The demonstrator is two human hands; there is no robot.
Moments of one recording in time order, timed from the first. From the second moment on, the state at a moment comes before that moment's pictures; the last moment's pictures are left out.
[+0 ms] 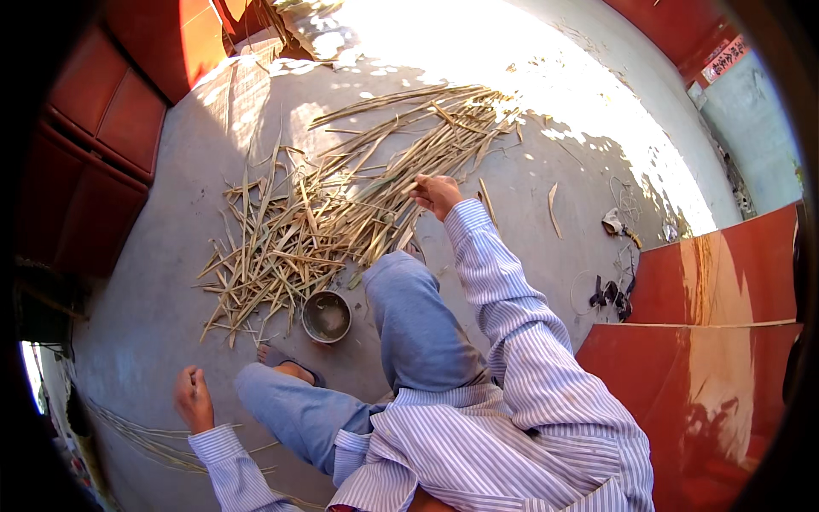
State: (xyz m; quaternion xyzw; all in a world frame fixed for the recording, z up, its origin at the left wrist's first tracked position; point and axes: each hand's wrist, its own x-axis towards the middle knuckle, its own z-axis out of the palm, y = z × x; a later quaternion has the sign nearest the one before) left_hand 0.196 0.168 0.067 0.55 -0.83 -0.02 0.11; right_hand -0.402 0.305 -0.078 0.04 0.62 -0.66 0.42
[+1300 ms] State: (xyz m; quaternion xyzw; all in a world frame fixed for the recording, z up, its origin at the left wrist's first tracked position) left_hand -0.062 0.141 -0.001 0.23 -0.96 -0.17 -0.03; right_hand -0.458 0.275 -0.272 0.04 0.95 -0.18 0.24
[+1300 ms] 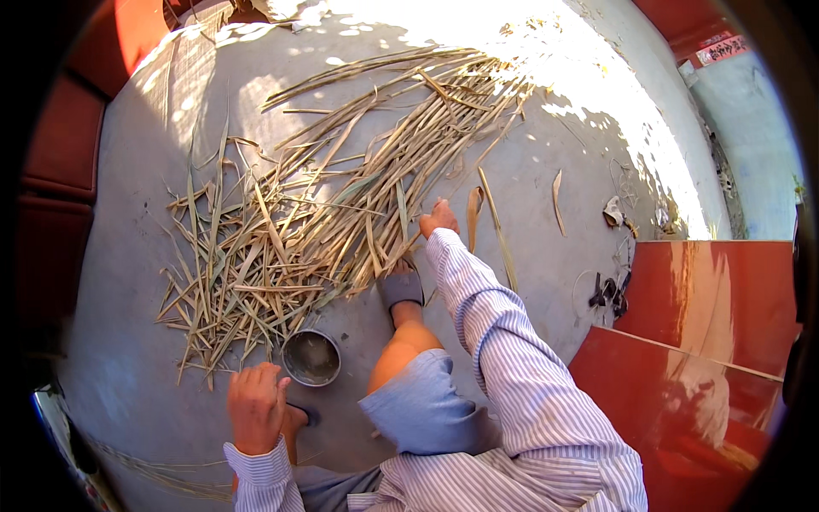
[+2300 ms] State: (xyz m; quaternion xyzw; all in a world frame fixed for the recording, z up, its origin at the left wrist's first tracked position) left_hand -0.167 0.196 0.131 0.11 -0.97 0.15 0.16; right_hand -0.331 0.293 0.023 -0.20 0.46 -0.72 0.48
